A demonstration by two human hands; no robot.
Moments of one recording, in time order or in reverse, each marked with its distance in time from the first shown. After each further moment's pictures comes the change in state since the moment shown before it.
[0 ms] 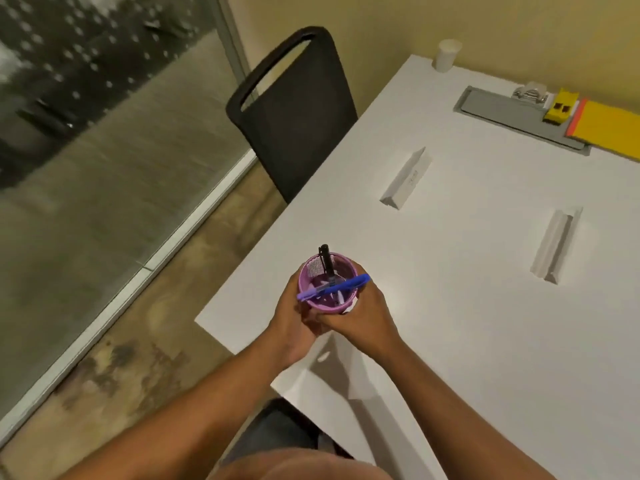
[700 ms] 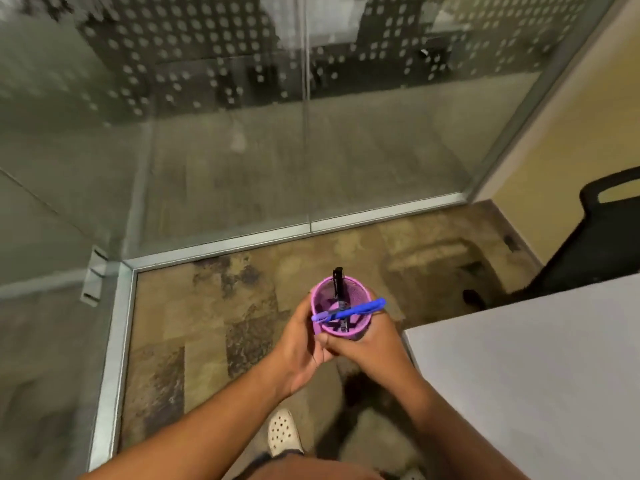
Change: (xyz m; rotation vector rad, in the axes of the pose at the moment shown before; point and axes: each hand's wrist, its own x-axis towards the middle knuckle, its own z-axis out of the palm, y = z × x) left_hand -0.188 0.041 -0.398 -0.560 0.237 0.312; right_hand -0.063 -0.103 0.416 -0.177 -0.712 -0.201
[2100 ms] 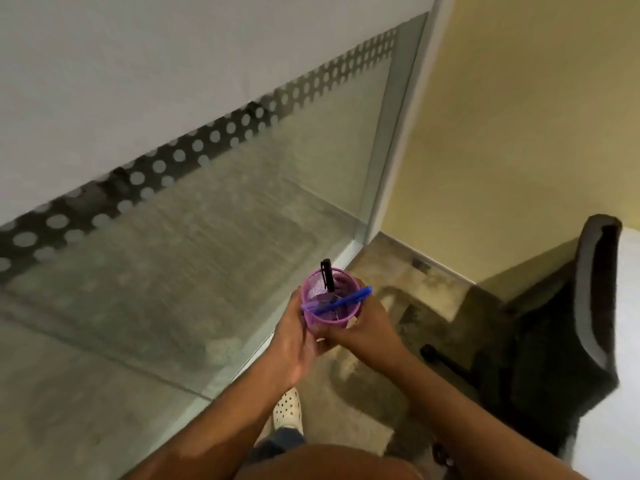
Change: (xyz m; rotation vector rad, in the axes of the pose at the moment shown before) left_hand 0.531 0.343 0.268 0.462 -0.278 -0.240; right_hand 0.546 -0.019 -0.246 0.047 0.560 0.116
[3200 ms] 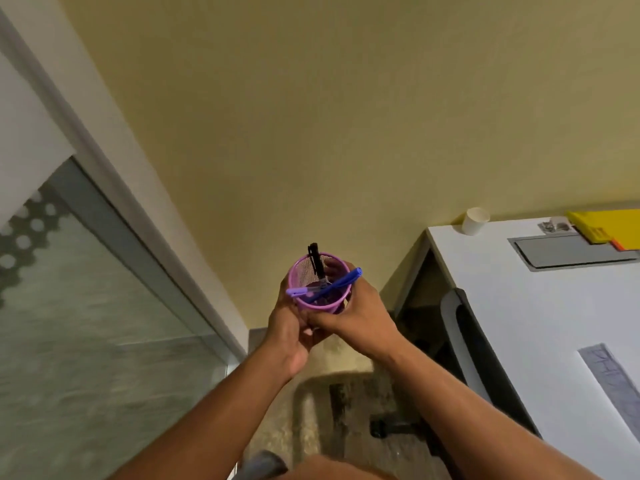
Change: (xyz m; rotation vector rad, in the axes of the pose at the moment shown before) left_hand 0.370 0.143 0.469 0.487 -0.379 -0.113; right_hand 0.296 0.044 -0.417 -0.079 0.707 0.122
